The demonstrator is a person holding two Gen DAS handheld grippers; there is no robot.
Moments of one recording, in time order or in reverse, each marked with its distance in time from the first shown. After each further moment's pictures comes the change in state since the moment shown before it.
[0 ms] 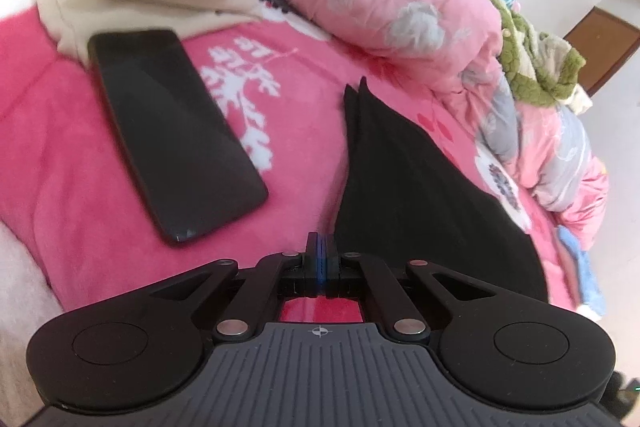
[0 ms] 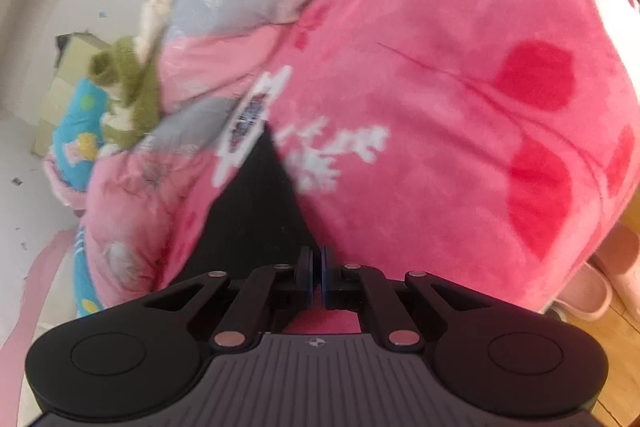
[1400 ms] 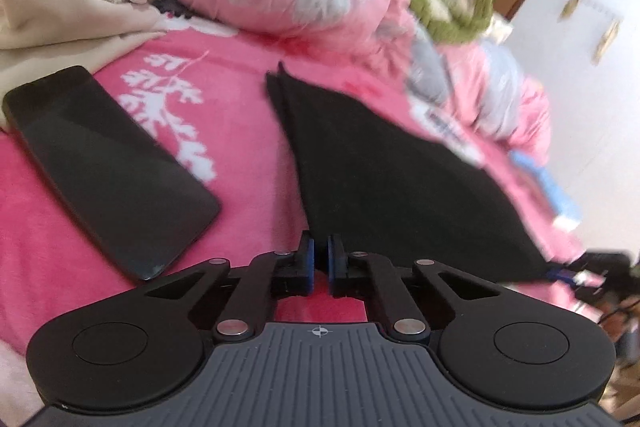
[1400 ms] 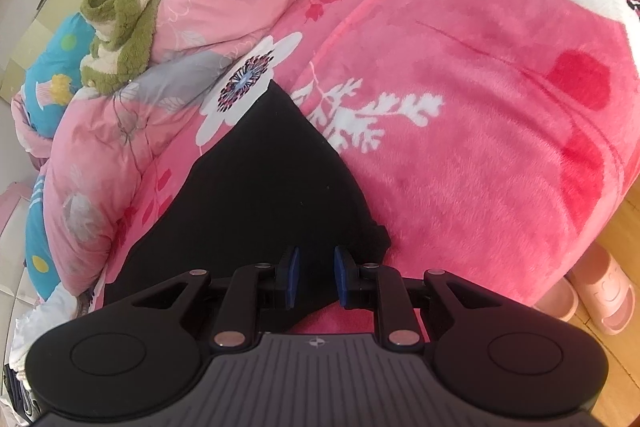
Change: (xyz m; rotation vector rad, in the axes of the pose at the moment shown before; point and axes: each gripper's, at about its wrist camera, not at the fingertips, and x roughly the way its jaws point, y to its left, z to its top) left arm 0.009 -0.003 -0.002 0.315 0.057 -0.137; right arm 0.009 0.067 -0.028 -0.154 0.009 -0.133
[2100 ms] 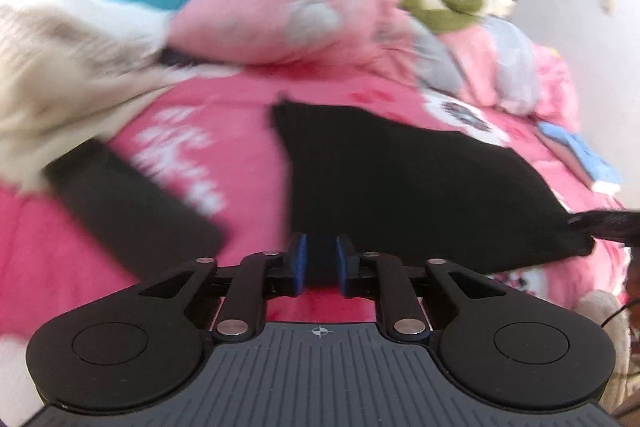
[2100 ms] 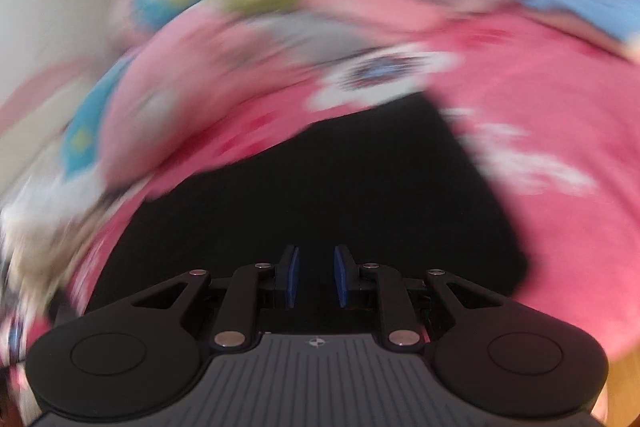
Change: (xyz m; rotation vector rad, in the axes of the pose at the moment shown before) left arm -0.017 -0.055 0.006 0.187 -0.053 0.130; right arm 0.016 0.112 -0.052 -0.561 0.047 0.171
